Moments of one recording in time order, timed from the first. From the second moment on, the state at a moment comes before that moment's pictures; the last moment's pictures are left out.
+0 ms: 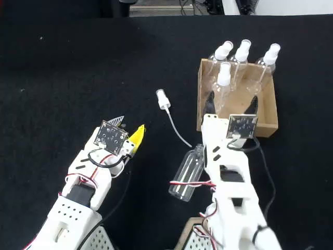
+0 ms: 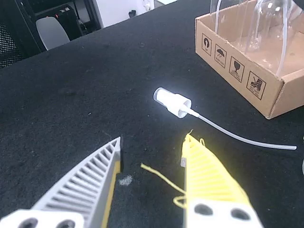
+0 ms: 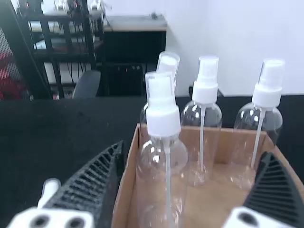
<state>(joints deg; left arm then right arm) 14.9 -76.2 96.6 5.3 -12.0 2.3 -48.3 92.9 -27.2 0.5</state>
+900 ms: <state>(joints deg) 14.9 -76.2 96.7 5.3 -12.0 -12.8 -99.4 83.5 55.7 -14.6</state>
